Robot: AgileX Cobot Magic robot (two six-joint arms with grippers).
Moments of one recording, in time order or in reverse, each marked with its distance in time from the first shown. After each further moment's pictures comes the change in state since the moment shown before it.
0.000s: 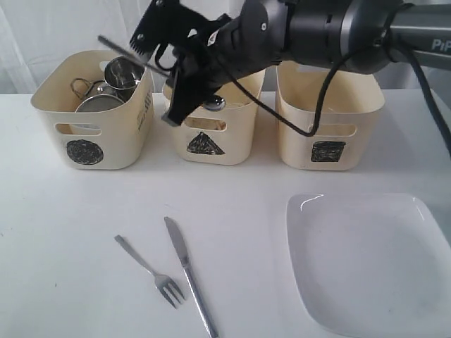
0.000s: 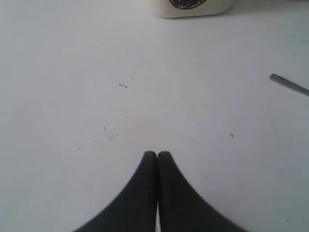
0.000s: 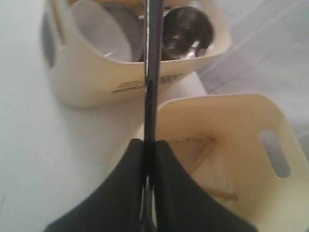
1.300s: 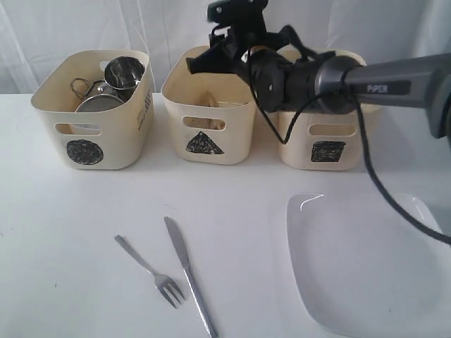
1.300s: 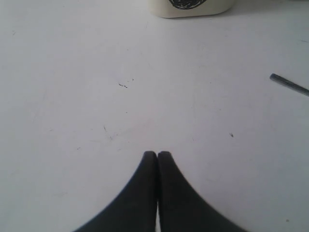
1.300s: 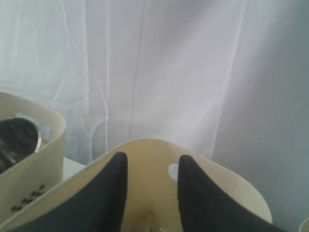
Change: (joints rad) left arm 0.000 0.000 0.000 0.000 0.000 0.000; right arm -0.115 0.225 0.000 0.012 -0.723 0.496
